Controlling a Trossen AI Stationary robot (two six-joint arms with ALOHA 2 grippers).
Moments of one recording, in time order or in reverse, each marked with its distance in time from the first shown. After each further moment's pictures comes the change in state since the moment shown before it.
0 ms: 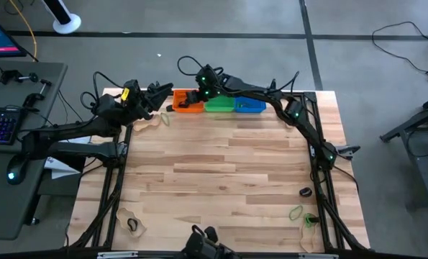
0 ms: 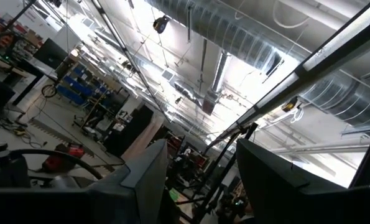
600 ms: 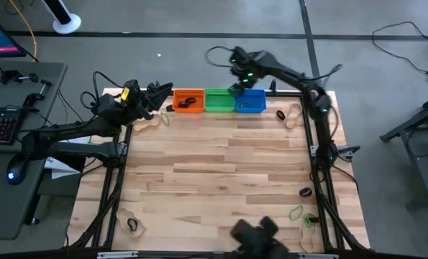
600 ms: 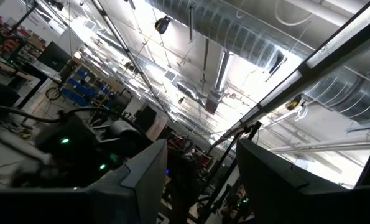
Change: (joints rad) left arm 0.004 0.000 0.000 -0.006 0.000 0.020; right arm -0.180 -0.328 -0.125 -0.746 0.250 -0.523
